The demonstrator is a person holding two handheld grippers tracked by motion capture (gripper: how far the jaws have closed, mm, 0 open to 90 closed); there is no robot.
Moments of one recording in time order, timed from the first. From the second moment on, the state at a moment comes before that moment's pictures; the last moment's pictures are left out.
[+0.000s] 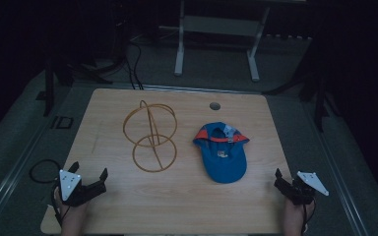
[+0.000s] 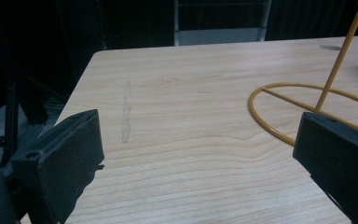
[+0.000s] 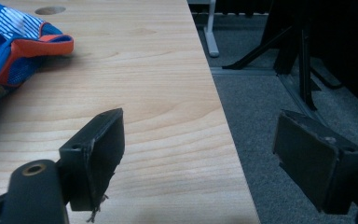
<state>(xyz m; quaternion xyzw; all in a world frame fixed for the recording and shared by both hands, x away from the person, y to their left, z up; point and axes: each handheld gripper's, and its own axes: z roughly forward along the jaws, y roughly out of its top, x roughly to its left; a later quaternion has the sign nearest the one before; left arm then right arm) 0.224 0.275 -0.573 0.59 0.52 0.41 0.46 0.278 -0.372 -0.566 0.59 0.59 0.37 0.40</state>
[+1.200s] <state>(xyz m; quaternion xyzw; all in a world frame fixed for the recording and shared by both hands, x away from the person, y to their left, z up) 0.220 0.266 -0.568 0.59 0.50 0.39 0.50 0.333 -0.329 -0.482 0.51 0.67 0.46 0.28</state>
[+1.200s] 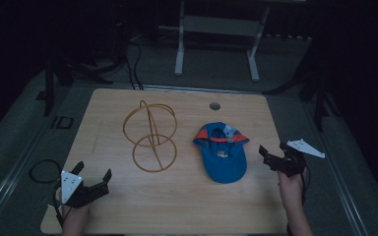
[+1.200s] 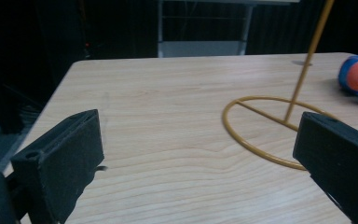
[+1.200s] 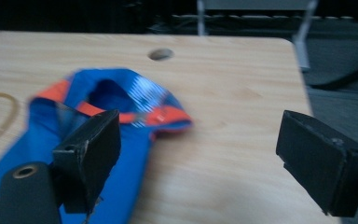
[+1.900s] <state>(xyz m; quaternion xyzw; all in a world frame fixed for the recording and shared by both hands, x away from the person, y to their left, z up) 0.220 0.258 -0.569 0.62 0.48 0.38 0.49 0.397 -0.264 -0.472 0.44 0.73 0.46 0.24</state>
